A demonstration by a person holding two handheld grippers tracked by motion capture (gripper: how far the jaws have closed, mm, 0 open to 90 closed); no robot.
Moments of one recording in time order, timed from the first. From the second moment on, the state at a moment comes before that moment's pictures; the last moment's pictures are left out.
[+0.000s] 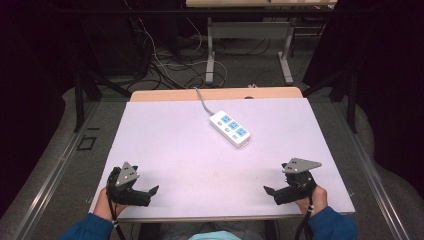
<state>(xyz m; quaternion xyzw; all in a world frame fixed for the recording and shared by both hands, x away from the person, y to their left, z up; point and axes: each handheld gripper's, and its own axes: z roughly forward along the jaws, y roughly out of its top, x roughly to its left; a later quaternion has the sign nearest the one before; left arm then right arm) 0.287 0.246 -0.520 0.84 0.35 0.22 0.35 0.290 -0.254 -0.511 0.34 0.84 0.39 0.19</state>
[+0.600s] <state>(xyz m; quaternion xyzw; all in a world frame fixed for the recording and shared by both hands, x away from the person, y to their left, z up) 0.288 0.248 -0.520 0.84 0.36 0.22 0.35 0.295 -0.250 -0.511 0.34 0.84 0.38 0.17</state>
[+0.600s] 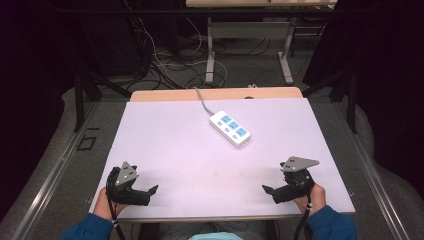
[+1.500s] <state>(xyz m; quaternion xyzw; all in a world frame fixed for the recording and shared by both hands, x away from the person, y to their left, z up) 0.288 0.247 -0.522 0.84 0.36 0.22 0.34 0.321 -0.234 -0.504 0.34 0.85 0.37 0.18</state>
